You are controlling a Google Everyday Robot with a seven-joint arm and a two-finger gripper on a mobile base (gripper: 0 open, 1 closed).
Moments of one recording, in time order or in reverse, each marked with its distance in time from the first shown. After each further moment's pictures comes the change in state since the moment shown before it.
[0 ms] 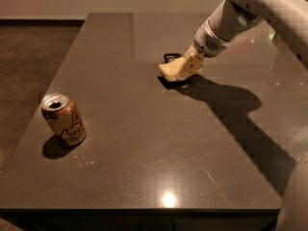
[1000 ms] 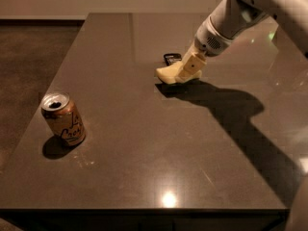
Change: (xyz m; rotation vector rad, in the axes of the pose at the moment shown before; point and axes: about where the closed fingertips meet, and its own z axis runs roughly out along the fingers) arm -0.004 0.020 -0.015 -0.033 -0.001 -0.013
